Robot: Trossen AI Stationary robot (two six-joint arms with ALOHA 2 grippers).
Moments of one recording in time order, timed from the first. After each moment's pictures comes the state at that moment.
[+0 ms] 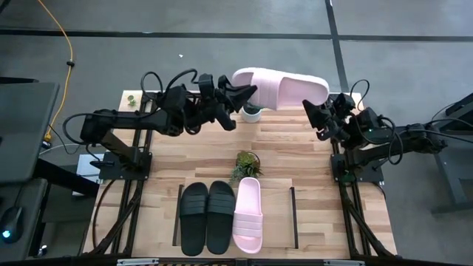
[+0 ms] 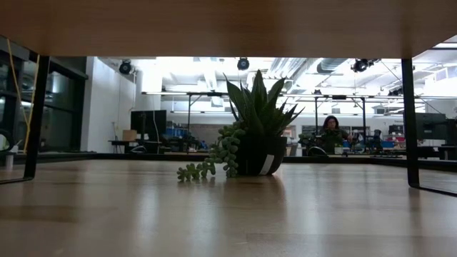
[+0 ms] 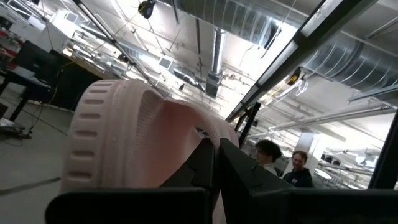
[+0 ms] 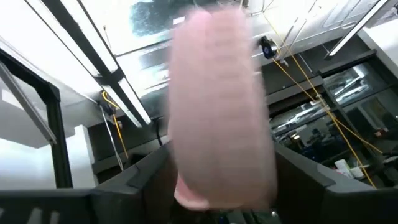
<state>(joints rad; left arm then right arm) 0.13 1.54 1.49 0.53 -0.23 -0.40 -0.02 0.90 0.70 0.94 0.23 0.29</state>
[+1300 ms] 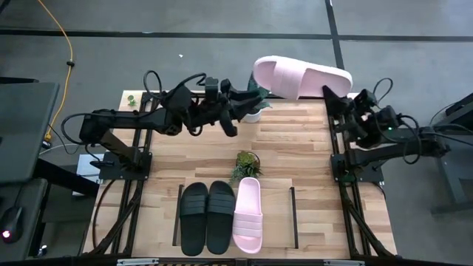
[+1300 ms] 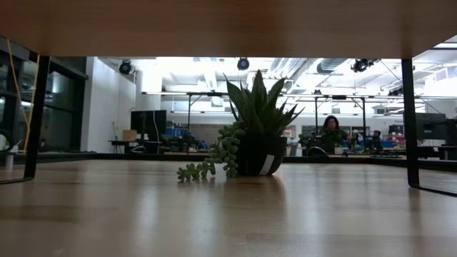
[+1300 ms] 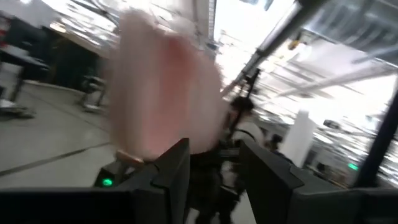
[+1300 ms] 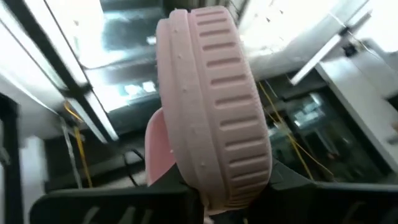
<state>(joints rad) 0.13 1.52 1.49 0.39 -0.17 -0.37 -0.01 0.73 0.71 0.81 0.37 0.17</state>
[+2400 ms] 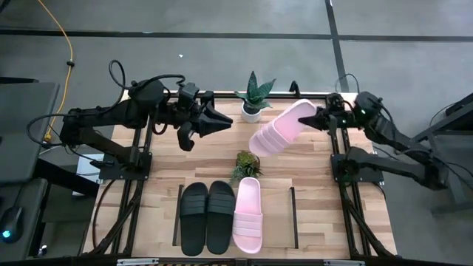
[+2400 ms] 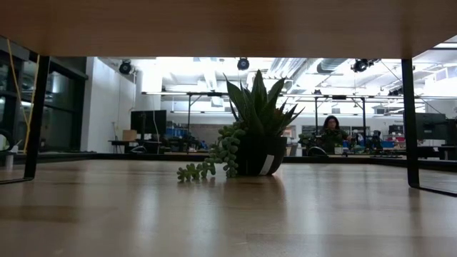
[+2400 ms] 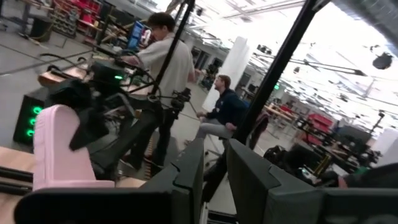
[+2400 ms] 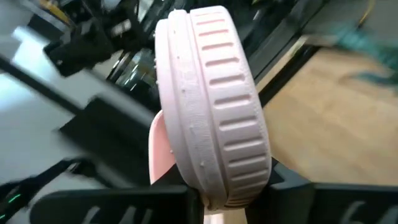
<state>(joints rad) 0.13 1.29 1.49 -0.08 0.22 -0.45 -0.56 0.60 0.71 -0.15 -0.55 0.81</state>
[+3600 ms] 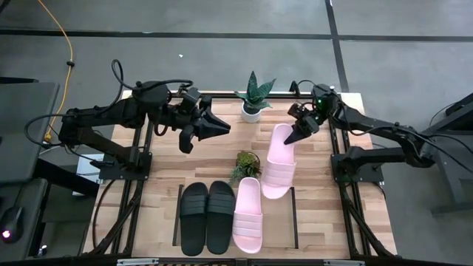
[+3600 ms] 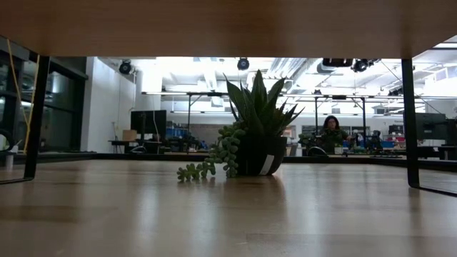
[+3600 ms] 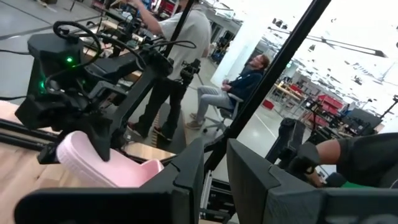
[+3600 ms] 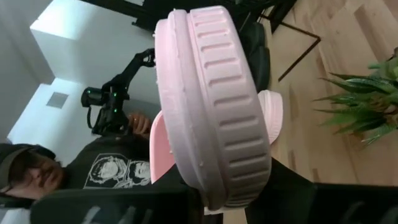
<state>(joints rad) 0.13 1.27 1.49 -0.24 0.24 -0.47 -0.59 1.07 0.71 0.06 -1.27 0.96</state>
